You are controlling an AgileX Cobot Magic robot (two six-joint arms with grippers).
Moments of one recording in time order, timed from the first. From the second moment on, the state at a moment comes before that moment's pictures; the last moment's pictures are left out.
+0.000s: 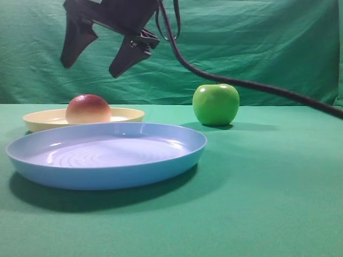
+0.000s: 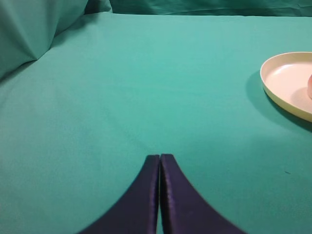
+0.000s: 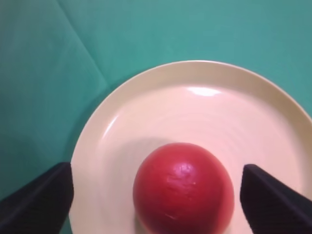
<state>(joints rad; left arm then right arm) 0.06 -0.02 0.01 0.32 0.38 -0.33 0.70 2.31 -1.93 0.52 0.65 -0.68</state>
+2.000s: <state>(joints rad) 0.06 -0.02 0.01 0.32 0.38 -0.33 0.62 1.62 -1.48 0.05 1.11 -0.12</state>
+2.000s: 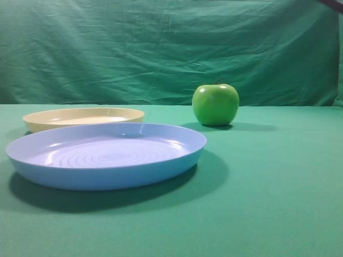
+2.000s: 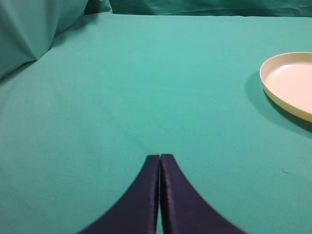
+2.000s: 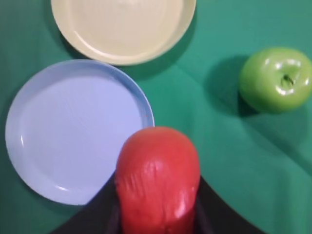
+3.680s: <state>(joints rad) 0.06 -0.02 0.01 0.32 0.38 -0.33 0.37 1.54 -0.90 0.12 0.66 -0.15</state>
